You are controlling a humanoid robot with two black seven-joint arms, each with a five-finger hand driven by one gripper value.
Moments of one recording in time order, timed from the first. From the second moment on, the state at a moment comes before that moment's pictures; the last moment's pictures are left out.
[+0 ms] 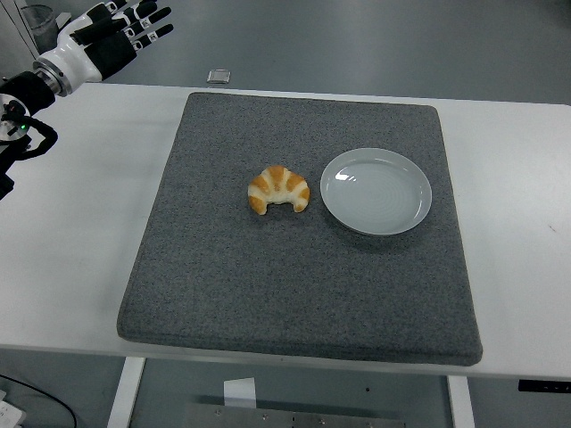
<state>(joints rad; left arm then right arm) -0.99 0.51 -0.67 -0.60 -0.16 -0.49 0.01 -0.01 0.00 -0.06 0.12 0.06 0.03 0.17</state>
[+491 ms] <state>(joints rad) -0.99 0.51 -0.66 -0.60 -0.16 -0.48 0.01 -0.01 0.00 -0.06 0.12 0.06 0.03 0.17</state>
